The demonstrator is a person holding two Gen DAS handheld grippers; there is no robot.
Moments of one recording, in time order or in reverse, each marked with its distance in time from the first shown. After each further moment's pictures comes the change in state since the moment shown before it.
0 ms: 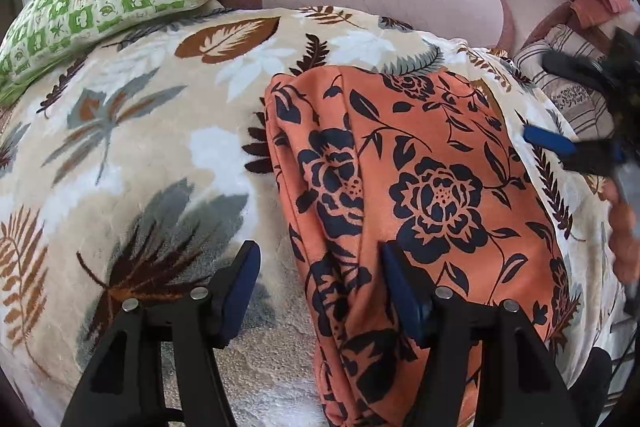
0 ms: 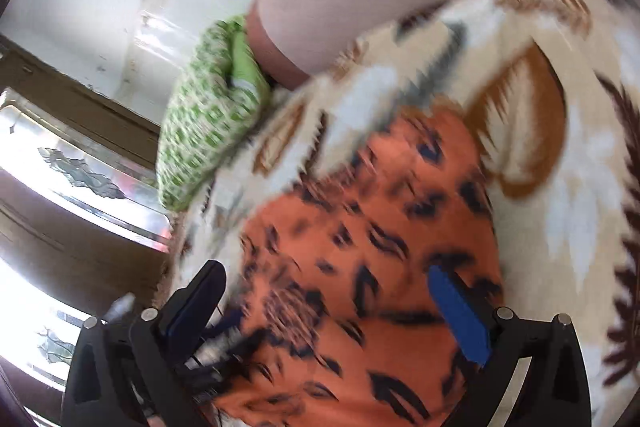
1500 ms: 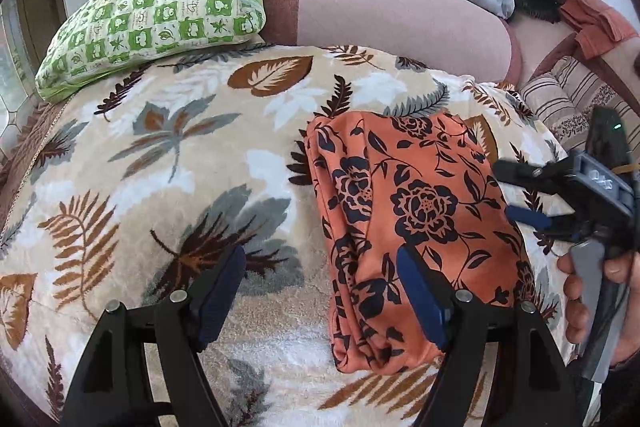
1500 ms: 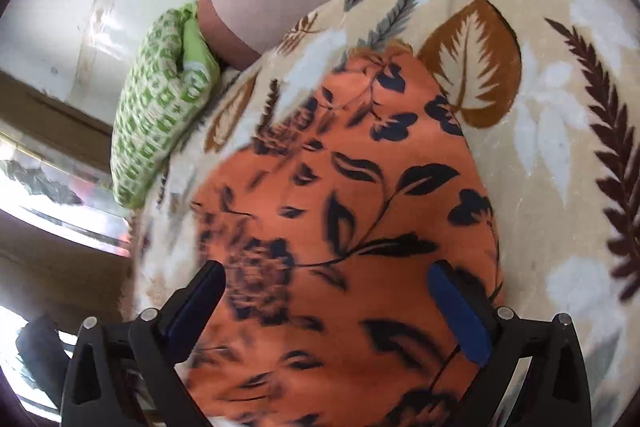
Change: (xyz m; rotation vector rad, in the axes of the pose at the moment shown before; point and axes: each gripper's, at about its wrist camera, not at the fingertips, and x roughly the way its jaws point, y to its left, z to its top) left arm -0.081 0.004 -0.012 -0.059 -0.088 0.067; right arm -0.006 0.018 -0.048 0.054 0.036 -0.146
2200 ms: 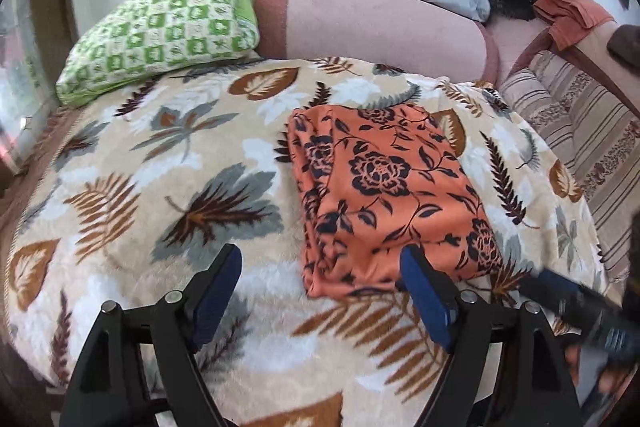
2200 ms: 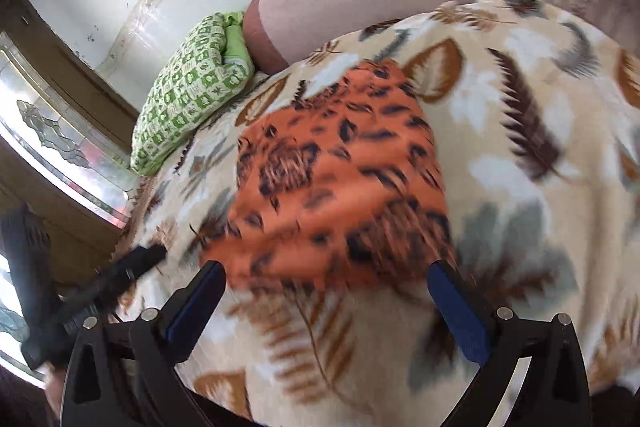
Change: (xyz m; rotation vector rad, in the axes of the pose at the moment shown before) left arm -0.069 -0.032 -0.055 0.026 -0.070 0.033; right arm -0.097 0.014 -0.145 -0.146 -0.149 -0.146
